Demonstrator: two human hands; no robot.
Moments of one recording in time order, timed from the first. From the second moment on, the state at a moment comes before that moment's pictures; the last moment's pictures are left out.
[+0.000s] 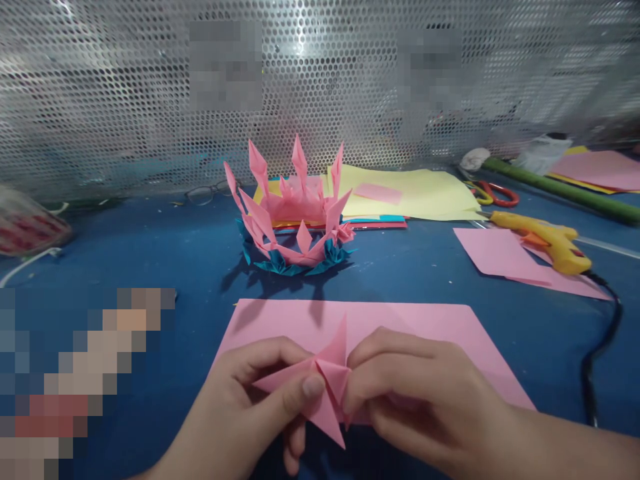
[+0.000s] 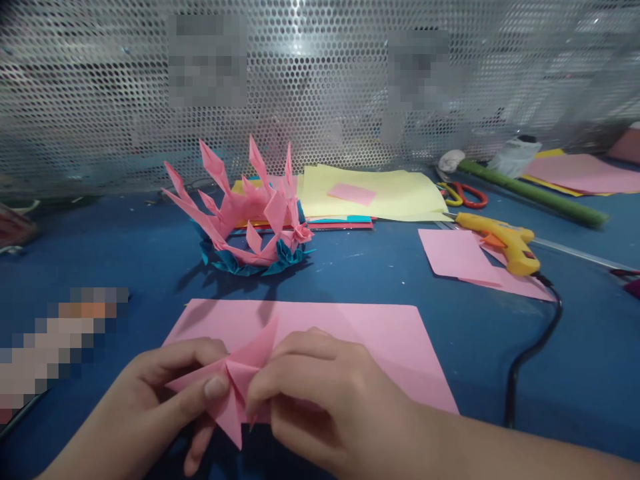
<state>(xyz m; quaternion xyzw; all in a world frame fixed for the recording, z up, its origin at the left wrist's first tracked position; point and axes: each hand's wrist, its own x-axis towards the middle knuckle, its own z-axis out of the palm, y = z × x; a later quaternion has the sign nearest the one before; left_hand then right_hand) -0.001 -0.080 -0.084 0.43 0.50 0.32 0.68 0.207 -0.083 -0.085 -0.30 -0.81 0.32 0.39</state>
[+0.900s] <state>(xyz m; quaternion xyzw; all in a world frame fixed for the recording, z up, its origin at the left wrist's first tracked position) -0.001 -0.081 -0.085 0.52 0.51 0.30 0.61 0.208 -0.096 -0.101 -0.28 -0.83 0.29 0.39</state>
